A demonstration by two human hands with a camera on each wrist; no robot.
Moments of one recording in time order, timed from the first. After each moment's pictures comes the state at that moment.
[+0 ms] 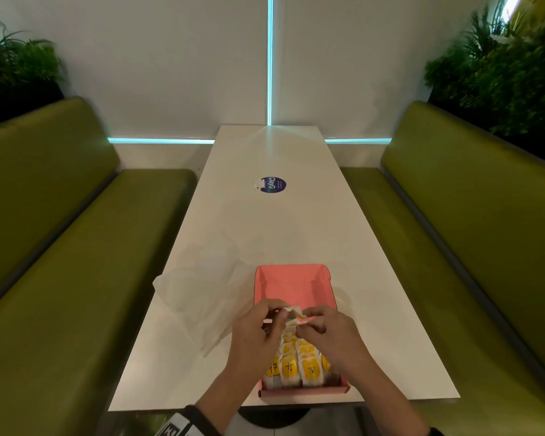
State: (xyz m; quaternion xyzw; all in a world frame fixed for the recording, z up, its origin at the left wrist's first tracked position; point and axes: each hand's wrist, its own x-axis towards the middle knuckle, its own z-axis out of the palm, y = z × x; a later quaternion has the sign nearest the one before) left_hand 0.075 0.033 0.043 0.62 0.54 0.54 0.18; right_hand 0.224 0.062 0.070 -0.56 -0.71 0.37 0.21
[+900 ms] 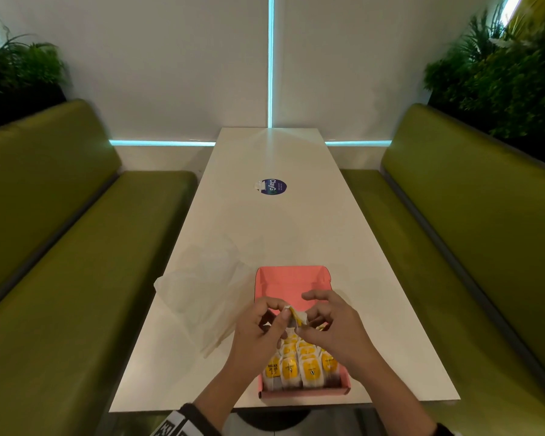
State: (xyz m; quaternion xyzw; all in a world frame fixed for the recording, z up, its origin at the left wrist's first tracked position) left_hand 0.072 0.035 0.046 0.54 0.49 0.57 0.38; right_hand 0.227 0.060 0.086 -0.51 -0.69 0.41 0.31
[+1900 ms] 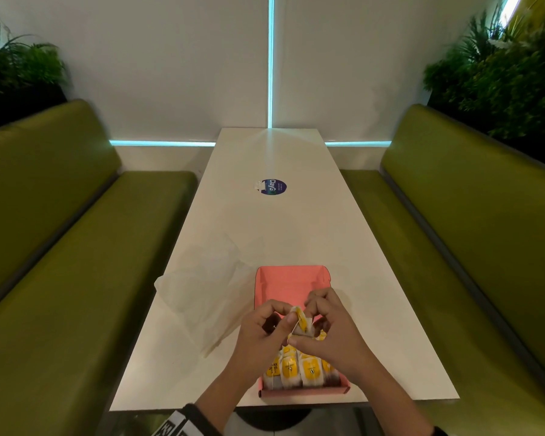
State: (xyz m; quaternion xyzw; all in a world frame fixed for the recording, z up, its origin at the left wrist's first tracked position) left_hand 0.077 0.028 0.057 0.54 0.48 0.56 0.40; right_hand 0.226 0.056 0.074 -0.42 -0.72 0.41 0.38
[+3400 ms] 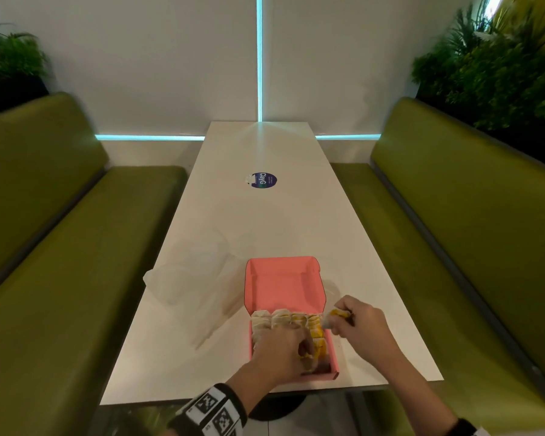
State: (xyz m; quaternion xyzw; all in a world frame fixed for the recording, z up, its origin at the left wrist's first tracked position) left_hand 0.114 0.040 0.017 0.79 0.58 0.06 0.18; right_hand 0.280 0.062 0.067 -0.59 -0.69 0.32 0.26
